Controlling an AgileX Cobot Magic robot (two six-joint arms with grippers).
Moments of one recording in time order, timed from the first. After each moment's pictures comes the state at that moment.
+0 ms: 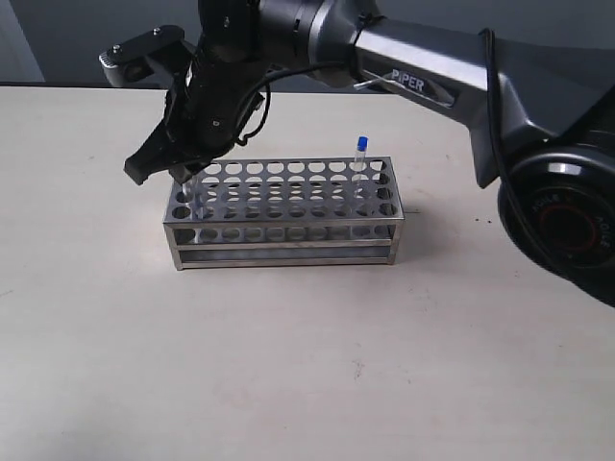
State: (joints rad) left arm 0.16 0.00 0.00 0.08 0.30 -0.07; right arm 0.91 2.29 -2.09 0.20 0.96 -0.26
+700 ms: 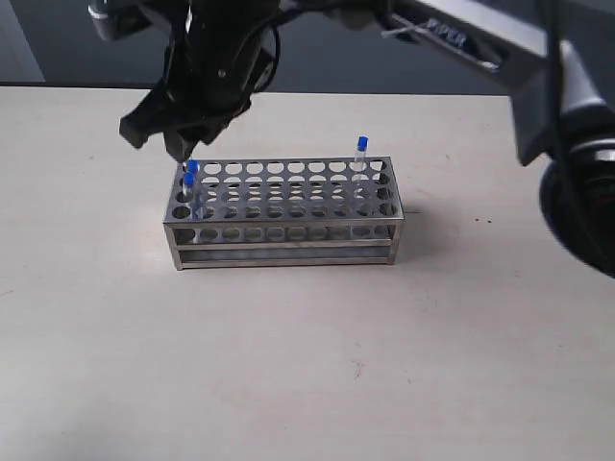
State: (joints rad) left arm 0.16 0.00 0.00 0.08 0.30 -0.07; right arm 0.91 2.21 -2.20 0.17 1.20 -0.23
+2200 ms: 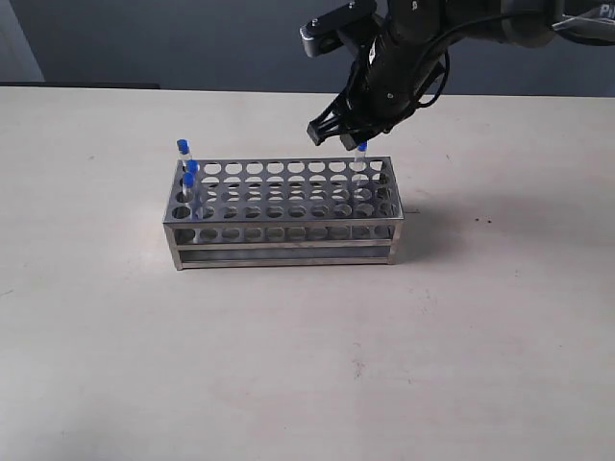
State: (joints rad) left arm 0.16 0.00 0.00 0.08 0.30 -0.07; right arm 0.63 2.02 -1.63 -0.07 0.80 -0.10
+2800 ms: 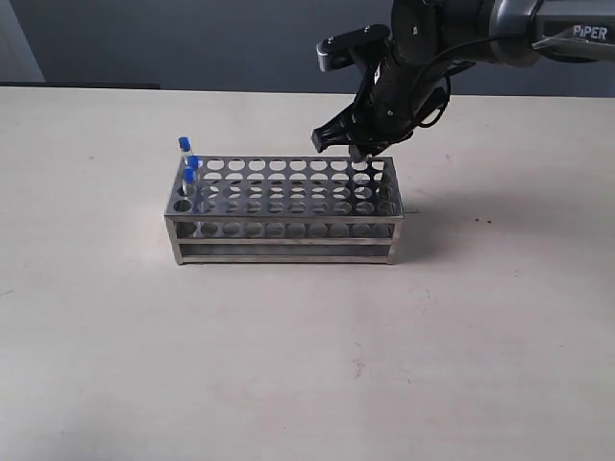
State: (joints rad) left arm 0.16 0.00 0.00 0.08 0.30 -0.07; right arm 0.59 2.09 -1.62 -0.02 0.76 -0.03
